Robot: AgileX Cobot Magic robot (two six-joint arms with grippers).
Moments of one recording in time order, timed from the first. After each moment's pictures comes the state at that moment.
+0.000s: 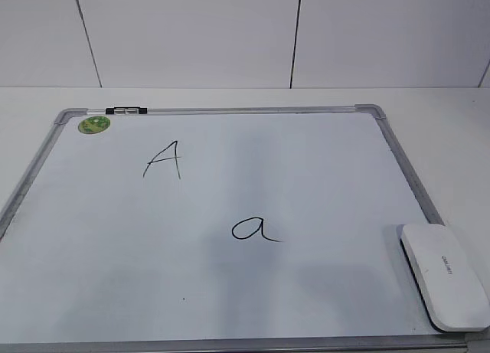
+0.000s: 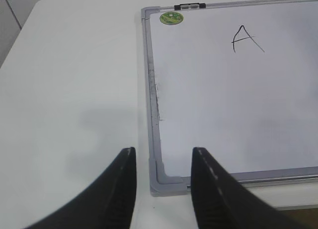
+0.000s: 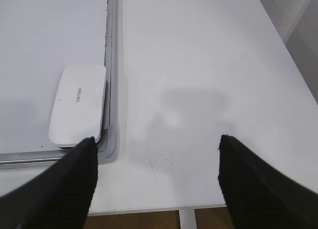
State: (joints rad) left arm 0.01 0.01 -0.52 -0.08 1.10 0.06; right arm -0.06 -0.02 -0.49 -0.06 1.14 -0.03
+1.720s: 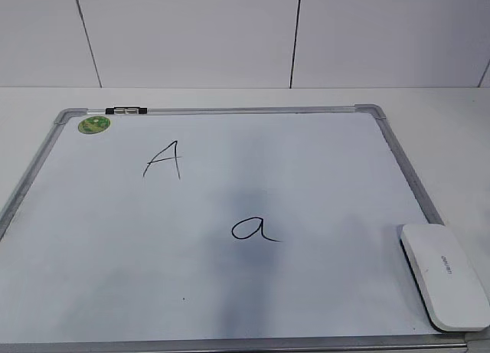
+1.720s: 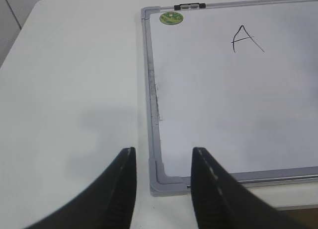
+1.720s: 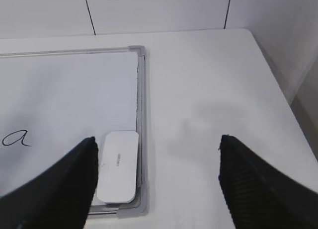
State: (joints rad) left arm 0.01 0.01 -0.52 -0.08 1.10 0.06; right arm -0.06 0.27 -0.89 0.03 1.16 -0.03
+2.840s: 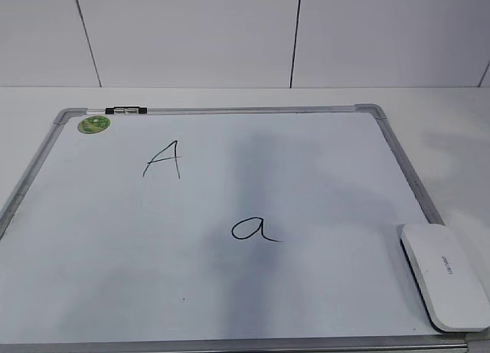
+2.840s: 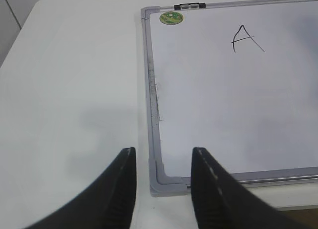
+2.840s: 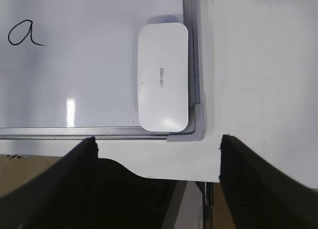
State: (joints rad) left arm 0.01 0.01 -0.52 -0.08 1.10 0.06; right arm -0.04 1.00 -0.96 0.24 1.25 -0.05
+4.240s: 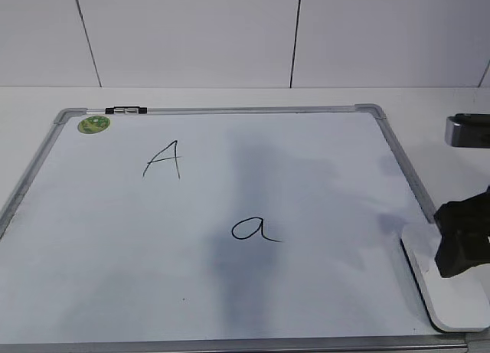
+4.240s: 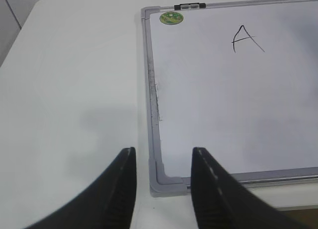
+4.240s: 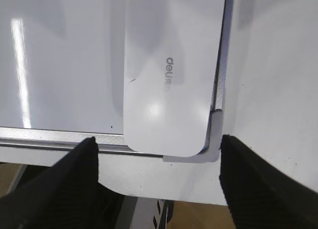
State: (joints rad) left arm 0.01 0.01 -0.52 -0.08 1.10 0.06; right arm 0.24 1.38 -0.87 0.07 1.03 0.14
